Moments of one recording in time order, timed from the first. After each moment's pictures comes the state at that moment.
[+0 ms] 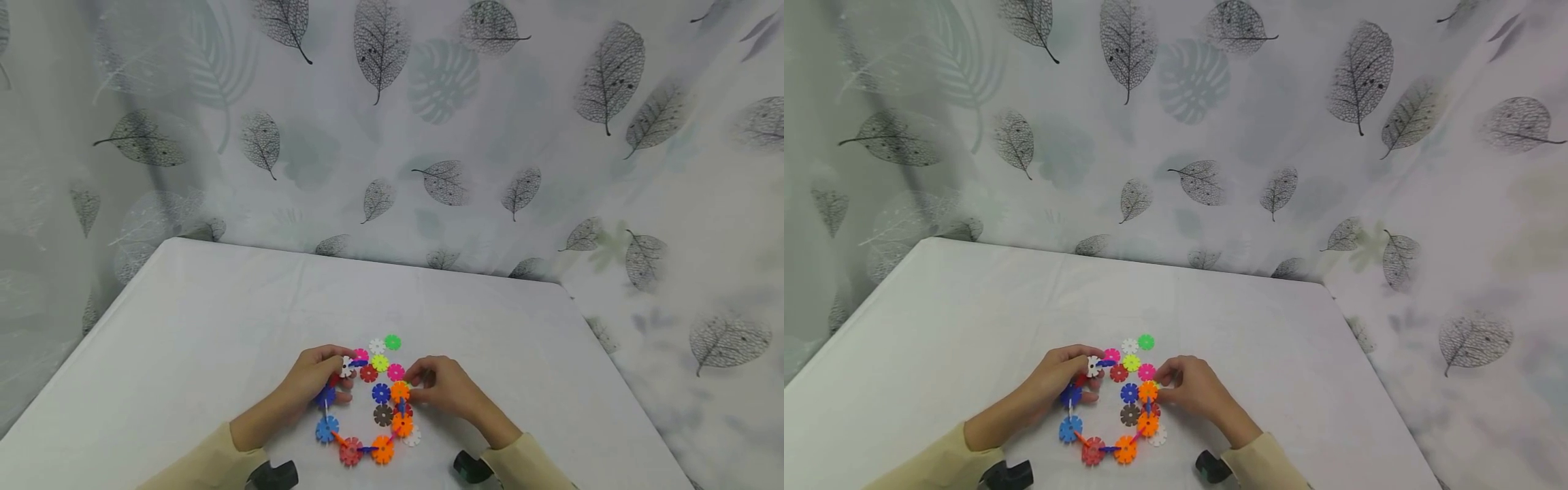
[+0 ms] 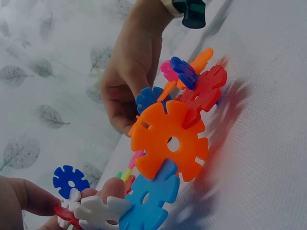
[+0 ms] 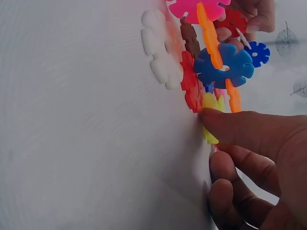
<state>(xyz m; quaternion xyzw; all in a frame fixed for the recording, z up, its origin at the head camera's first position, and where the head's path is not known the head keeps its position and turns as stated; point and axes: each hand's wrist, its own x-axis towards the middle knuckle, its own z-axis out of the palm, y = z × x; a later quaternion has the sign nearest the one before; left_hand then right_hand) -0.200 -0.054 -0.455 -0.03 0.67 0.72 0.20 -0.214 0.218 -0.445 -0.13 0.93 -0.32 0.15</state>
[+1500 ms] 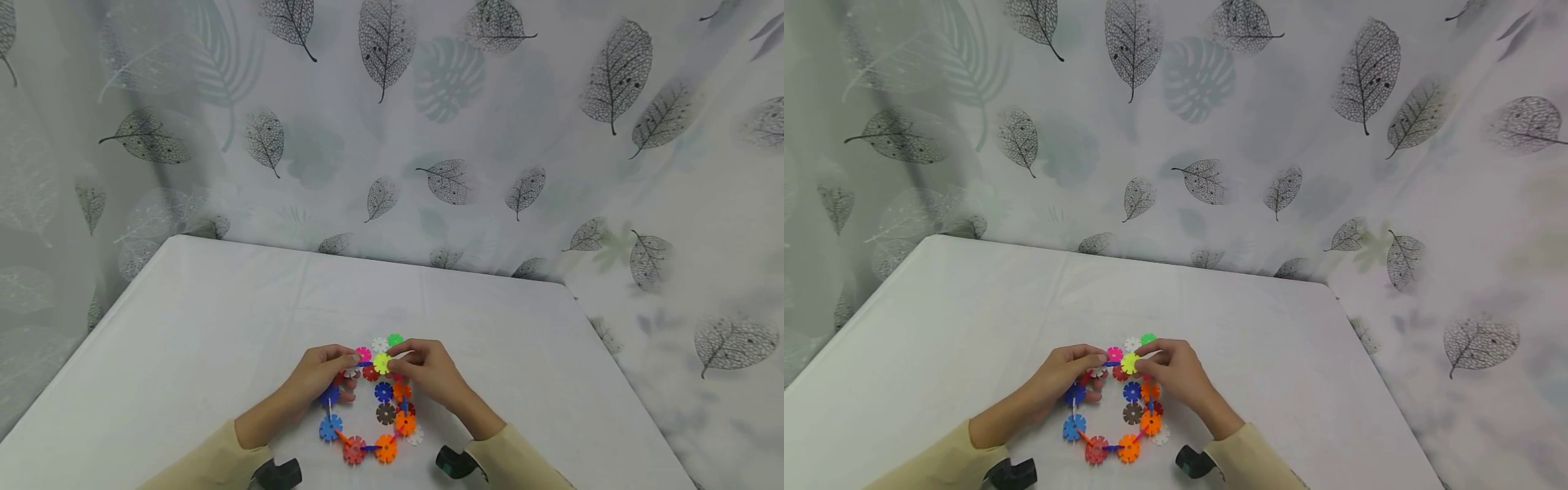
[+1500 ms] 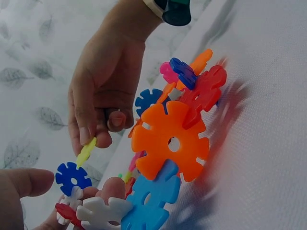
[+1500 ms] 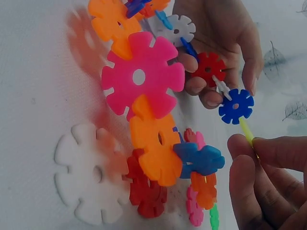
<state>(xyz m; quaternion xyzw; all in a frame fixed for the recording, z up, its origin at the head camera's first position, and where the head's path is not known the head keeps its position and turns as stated) -0.202 -0.051 -0.454 -0.03 0.67 0.72 0.20 -0.221 0.184 -0.436 -0.10 0.85 -0.49 0.13</state>
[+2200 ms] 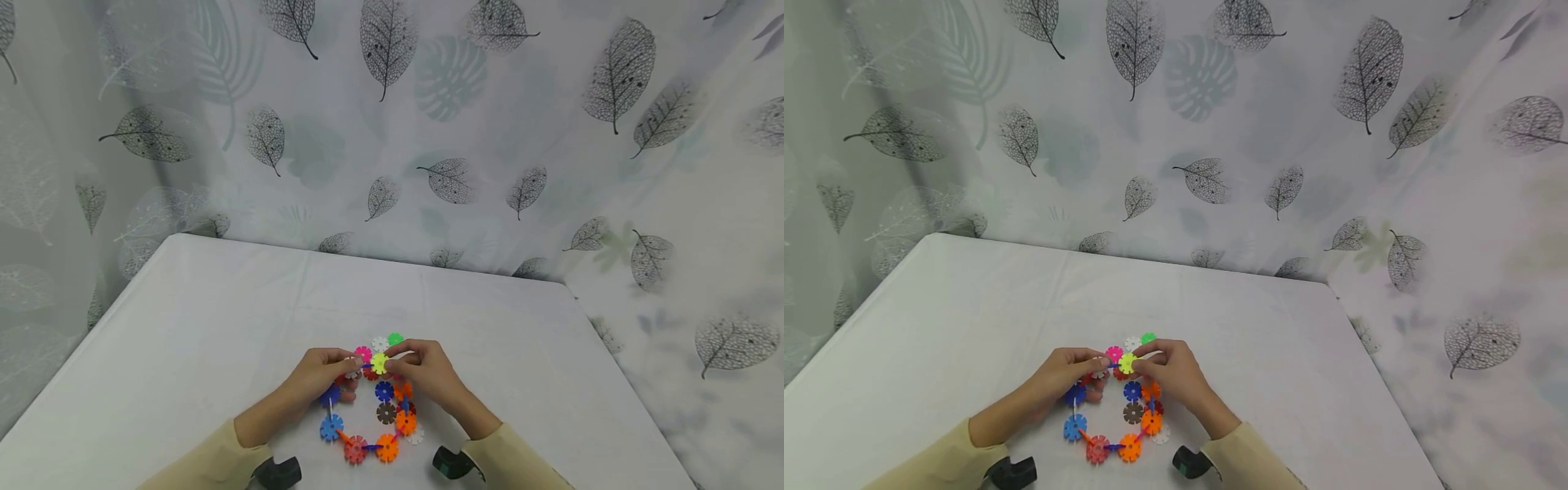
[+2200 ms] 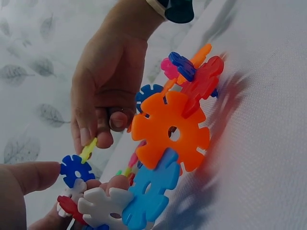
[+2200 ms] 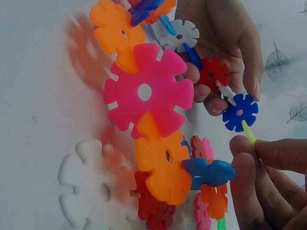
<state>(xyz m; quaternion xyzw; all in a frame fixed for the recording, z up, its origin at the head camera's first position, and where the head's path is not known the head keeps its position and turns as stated) -0.202 -0.054 -0.455 -0.01 0.67 0.71 0.22 -0.219 0.177 -0.436 -0.09 0.84 -0.52 0.14</state>
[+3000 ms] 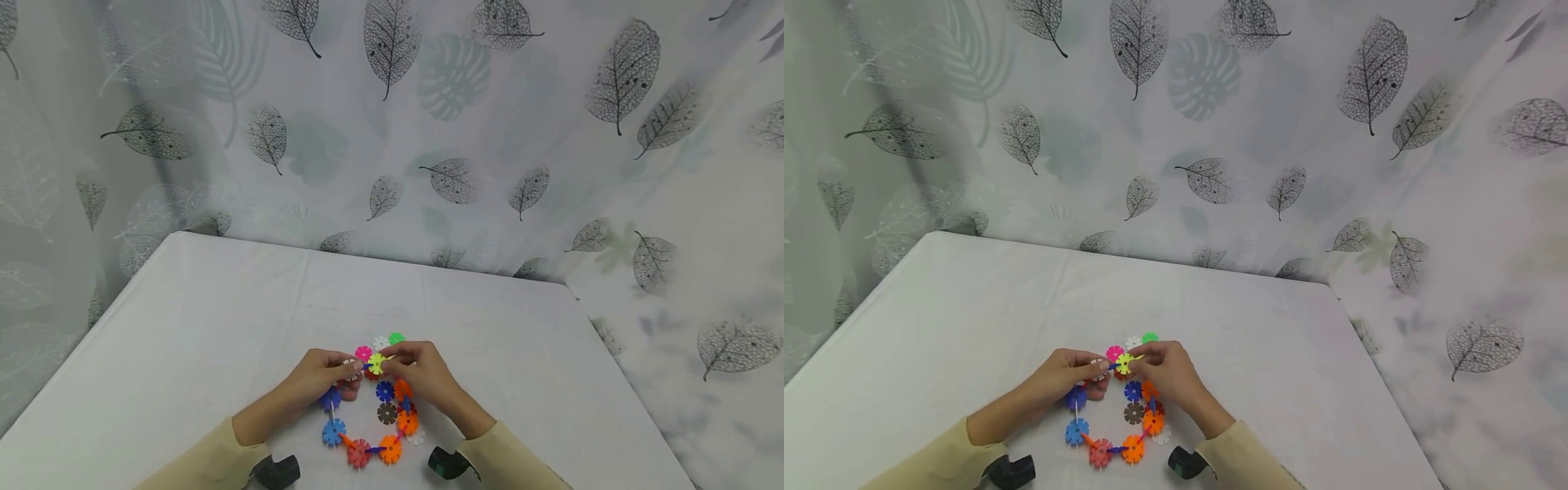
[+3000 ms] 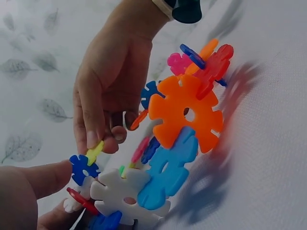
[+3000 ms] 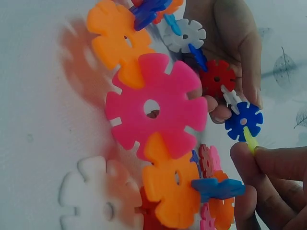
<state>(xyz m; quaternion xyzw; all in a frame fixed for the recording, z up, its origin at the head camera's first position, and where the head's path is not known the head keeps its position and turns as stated) -0.205 -0.063 -0.463 0.04 0.67 0.71 0.24 -0.219 0.169 -0.437 -0.10 0.85 -0.49 0.14</state>
